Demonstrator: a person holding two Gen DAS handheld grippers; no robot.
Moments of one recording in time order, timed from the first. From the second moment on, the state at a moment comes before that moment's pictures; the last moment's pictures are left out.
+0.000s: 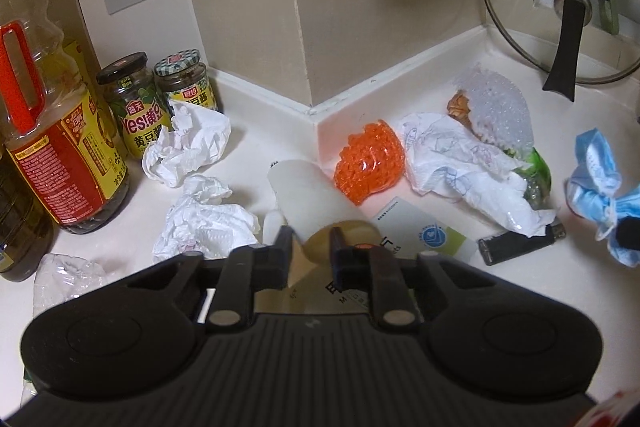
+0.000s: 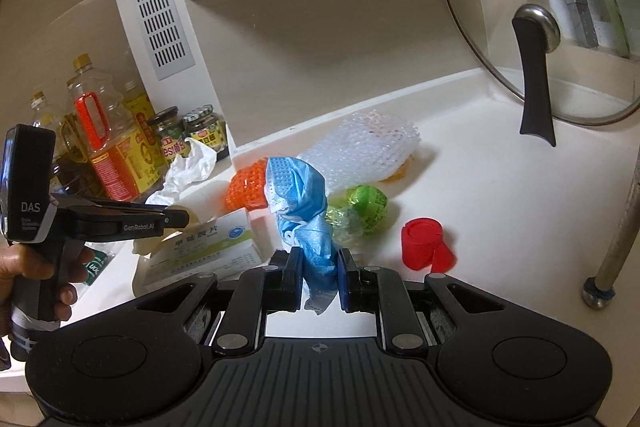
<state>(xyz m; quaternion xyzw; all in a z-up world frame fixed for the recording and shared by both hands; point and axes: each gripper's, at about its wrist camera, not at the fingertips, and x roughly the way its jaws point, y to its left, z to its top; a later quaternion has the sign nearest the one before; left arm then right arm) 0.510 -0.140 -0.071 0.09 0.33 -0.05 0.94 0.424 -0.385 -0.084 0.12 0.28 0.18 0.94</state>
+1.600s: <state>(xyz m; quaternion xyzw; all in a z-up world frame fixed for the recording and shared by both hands) 0.291 -0.012 0.008 -0.05 0.25 -0.12 0.96 0.272 -0.285 -0.051 0.13 0.28 0.17 0.94</state>
